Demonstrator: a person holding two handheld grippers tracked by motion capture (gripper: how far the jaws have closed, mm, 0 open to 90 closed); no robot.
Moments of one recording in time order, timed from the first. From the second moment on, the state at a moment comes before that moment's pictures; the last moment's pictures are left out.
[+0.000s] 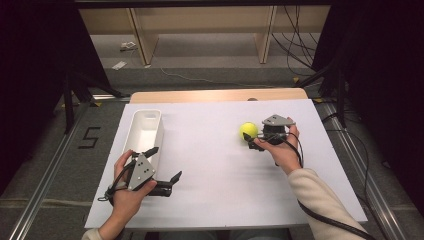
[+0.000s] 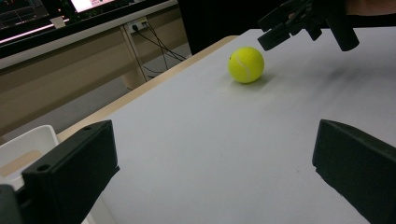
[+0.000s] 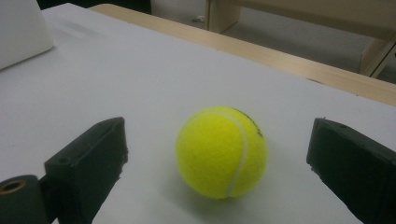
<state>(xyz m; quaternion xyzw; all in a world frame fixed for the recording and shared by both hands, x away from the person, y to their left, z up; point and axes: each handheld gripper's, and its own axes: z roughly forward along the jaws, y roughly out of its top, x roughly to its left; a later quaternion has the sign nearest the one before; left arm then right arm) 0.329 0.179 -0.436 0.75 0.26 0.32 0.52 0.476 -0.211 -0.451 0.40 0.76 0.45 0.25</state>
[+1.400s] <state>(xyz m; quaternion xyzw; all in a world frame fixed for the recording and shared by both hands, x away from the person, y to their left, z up) 0.329 0.181 -0.435 0.75 0.27 0.32 0.52 0.518 -0.191 -0.481 0.43 0.76 0.41 0.24</state>
